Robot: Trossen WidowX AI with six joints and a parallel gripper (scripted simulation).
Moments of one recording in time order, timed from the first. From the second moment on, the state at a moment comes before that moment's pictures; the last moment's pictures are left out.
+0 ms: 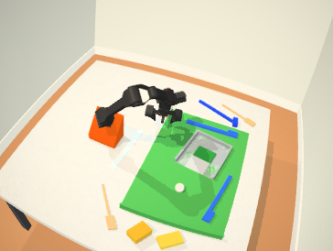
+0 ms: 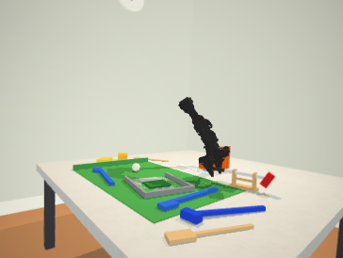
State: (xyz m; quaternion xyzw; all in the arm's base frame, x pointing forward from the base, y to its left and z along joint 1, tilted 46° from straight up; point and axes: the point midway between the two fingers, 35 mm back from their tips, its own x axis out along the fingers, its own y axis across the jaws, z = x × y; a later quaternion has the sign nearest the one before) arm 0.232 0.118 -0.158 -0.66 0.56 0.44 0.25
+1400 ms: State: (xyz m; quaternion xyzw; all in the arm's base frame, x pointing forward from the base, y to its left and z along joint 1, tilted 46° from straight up) arm 0.228 0.185 -0.091 -0.66 0.56 0.43 0.26
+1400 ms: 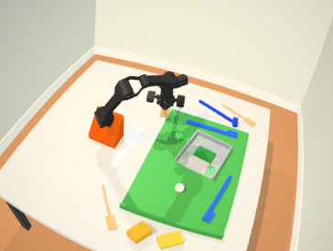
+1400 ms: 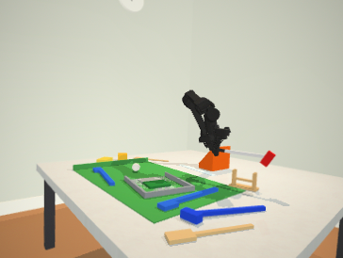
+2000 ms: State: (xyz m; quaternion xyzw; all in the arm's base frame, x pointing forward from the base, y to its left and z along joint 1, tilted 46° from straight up) arm 0.278 0.121 0.004 -0.57 0.65 0.22 0.44
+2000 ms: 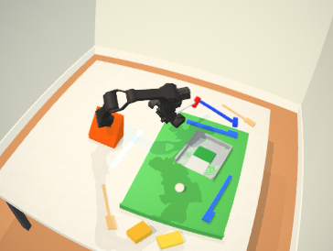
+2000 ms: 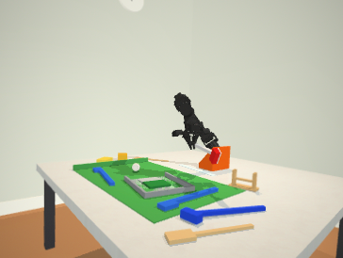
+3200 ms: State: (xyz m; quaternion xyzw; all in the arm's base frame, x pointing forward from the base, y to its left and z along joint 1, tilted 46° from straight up) arm 0.245 -0.057 0.185 -0.26 0.62 -0.29 0.68
